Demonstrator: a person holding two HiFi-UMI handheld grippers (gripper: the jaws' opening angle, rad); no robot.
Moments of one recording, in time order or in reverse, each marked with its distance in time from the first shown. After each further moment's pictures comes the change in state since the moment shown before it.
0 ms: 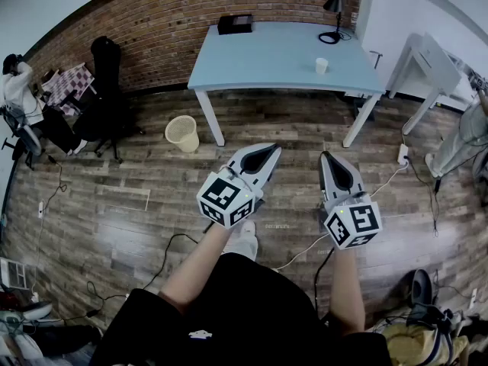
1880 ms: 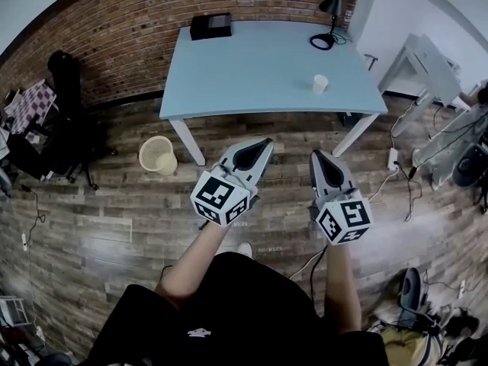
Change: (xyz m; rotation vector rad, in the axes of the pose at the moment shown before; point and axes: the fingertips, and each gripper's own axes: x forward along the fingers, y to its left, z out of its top) left arm 0.148 0.258 -0.016 -0.076 -0.021 -0.043; right arm 0.271 -0.097 -0.038 0.000 0.104 -0.094
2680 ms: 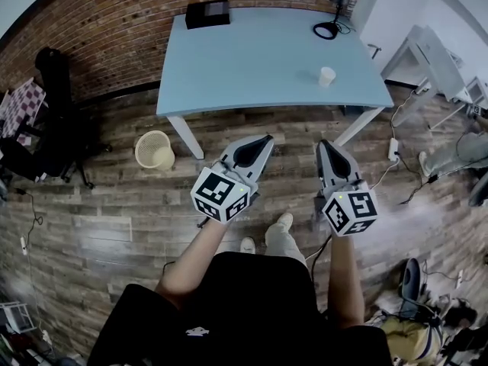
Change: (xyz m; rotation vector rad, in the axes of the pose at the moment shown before) left arm 0.005 0.060 -0.031 -0.064 0.036 -0.029; right arm 0.060 -0.011 -0.016 0.020 0.036 -0.066
